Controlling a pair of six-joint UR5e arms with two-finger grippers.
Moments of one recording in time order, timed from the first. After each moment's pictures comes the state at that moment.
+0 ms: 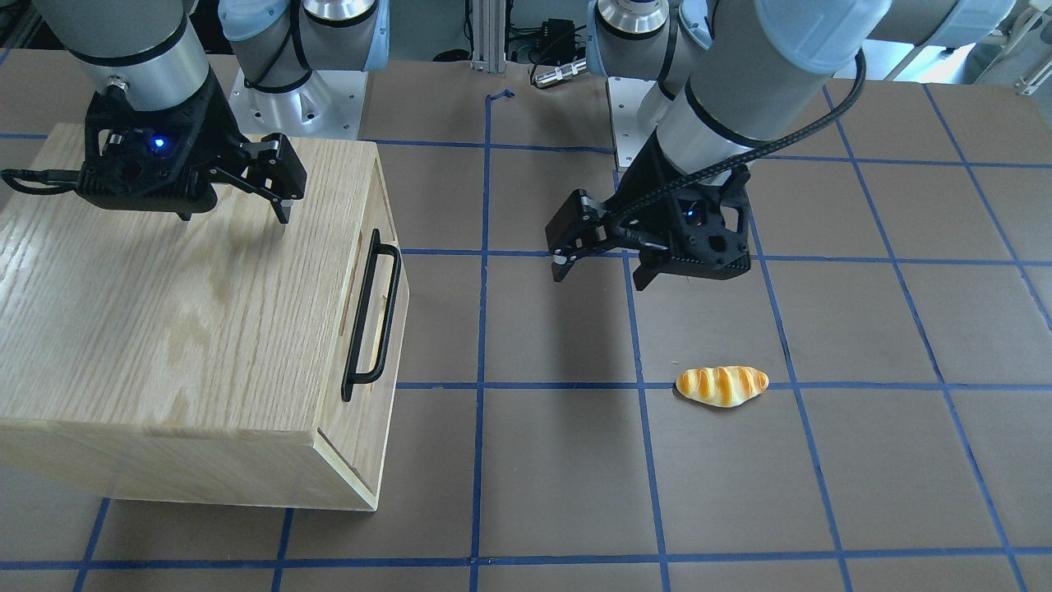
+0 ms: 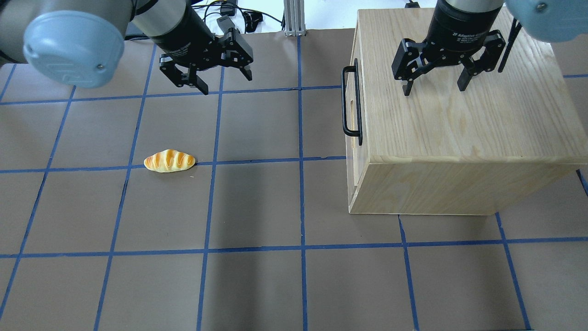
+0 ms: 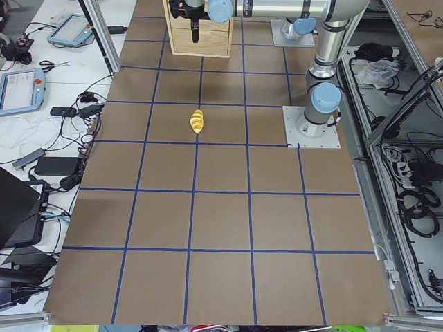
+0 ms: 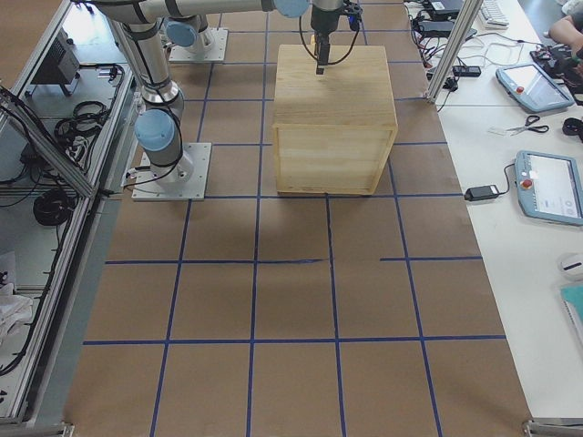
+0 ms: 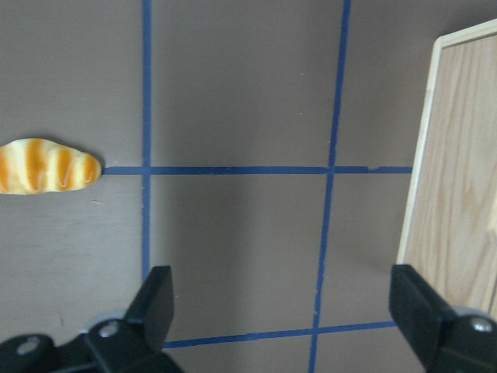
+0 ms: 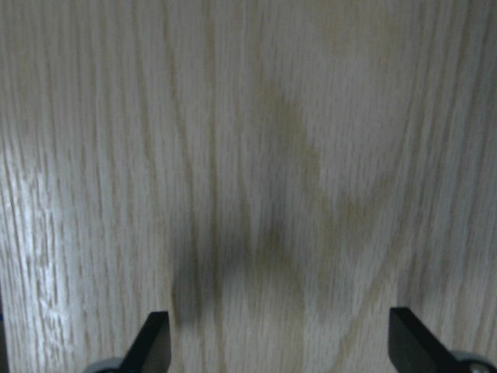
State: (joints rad) left arm -1.68 -1.74 -1.49 -1.37 1.27 -0.23; right arm 1.60 -1.49 1.43 -1.47 -1.61 0.02
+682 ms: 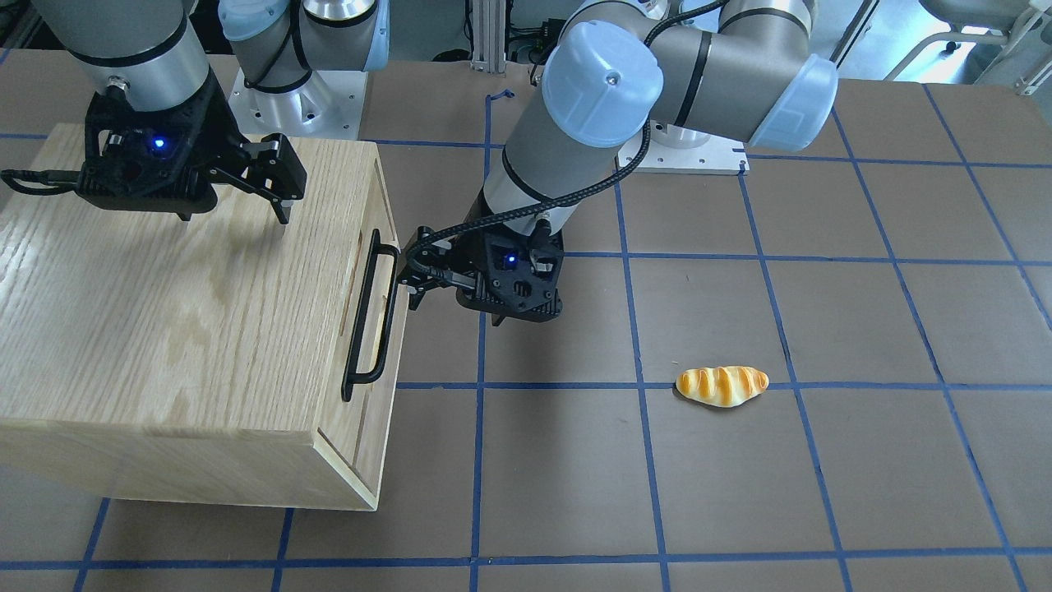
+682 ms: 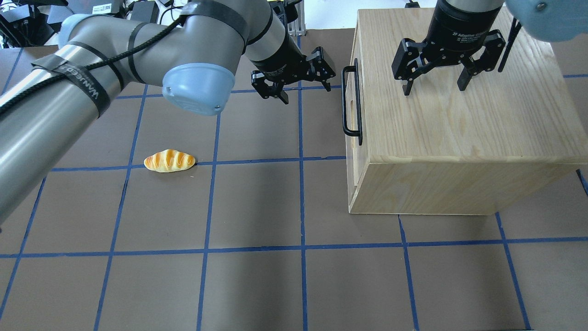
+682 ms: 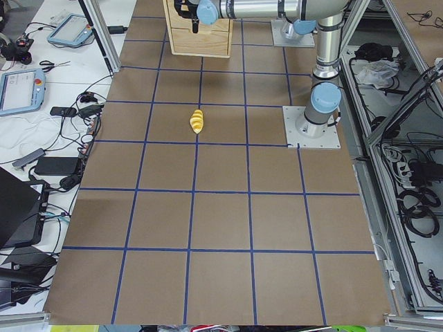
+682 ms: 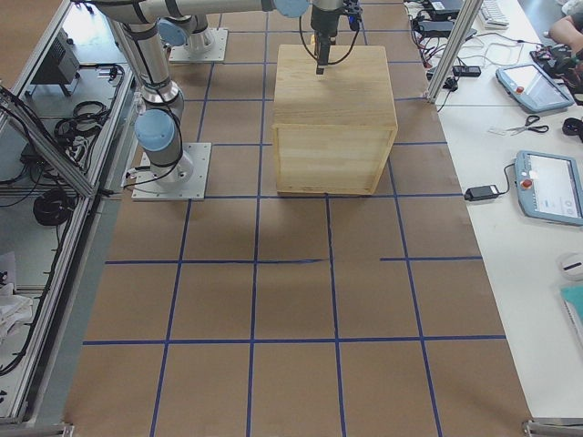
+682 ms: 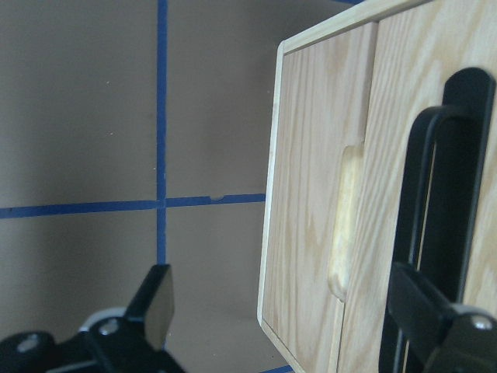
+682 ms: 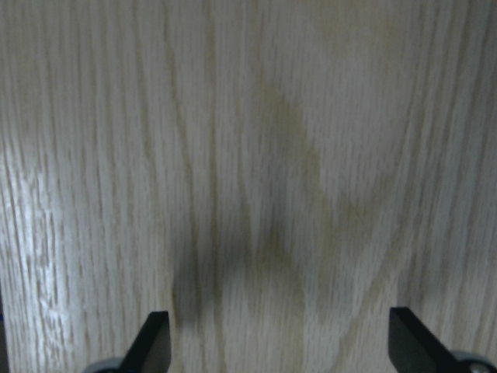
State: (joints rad) left arm -1.88 -1.89 -1.49 -1.11 1.23 -0.36; right arm 1.60 -1.49 1.43 -1.47 -1.61 0.02
